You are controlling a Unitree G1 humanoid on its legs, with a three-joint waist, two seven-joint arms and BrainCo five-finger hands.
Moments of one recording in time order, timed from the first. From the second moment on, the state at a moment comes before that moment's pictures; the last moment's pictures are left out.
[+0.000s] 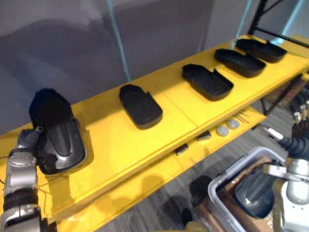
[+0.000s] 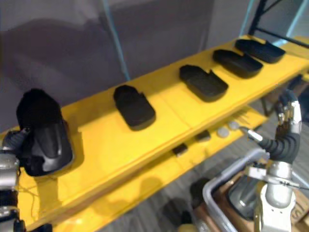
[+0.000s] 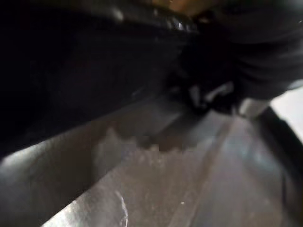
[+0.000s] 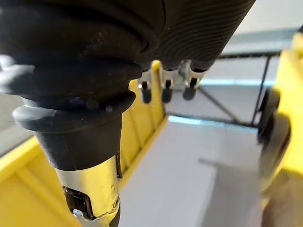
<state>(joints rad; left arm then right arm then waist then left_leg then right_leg) -0.37 0.70 0.37 0.68 0.12 0.31 -0.09 0.19 -0.31 -0.40 -0.37 0.18 -0.30 -0.09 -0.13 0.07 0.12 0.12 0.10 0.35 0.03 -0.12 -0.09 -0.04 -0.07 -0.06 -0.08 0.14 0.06</state>
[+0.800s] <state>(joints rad) -0.48 0.78 0.33 0.87 0.31 0.46 -0.13 0.23 -0.32 -0.41 -0.34 0.19 -0.28 -0.11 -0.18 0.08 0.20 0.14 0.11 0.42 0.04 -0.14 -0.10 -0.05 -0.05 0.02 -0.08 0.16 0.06</state>
